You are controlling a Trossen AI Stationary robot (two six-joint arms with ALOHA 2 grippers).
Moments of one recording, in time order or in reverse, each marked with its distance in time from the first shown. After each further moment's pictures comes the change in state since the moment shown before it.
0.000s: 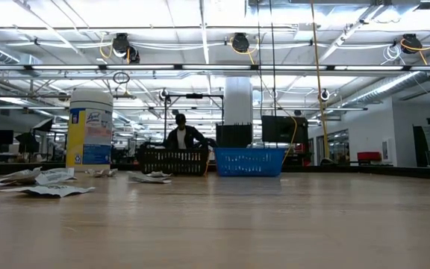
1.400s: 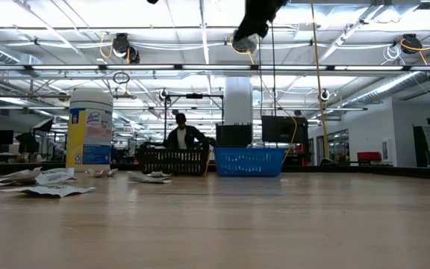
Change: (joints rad) left arm 0.007 -0.087 0.000 -0.372 0.095 -0.300; right arm -0.176 0.206 0.392 -1.159 0.125 -0.455
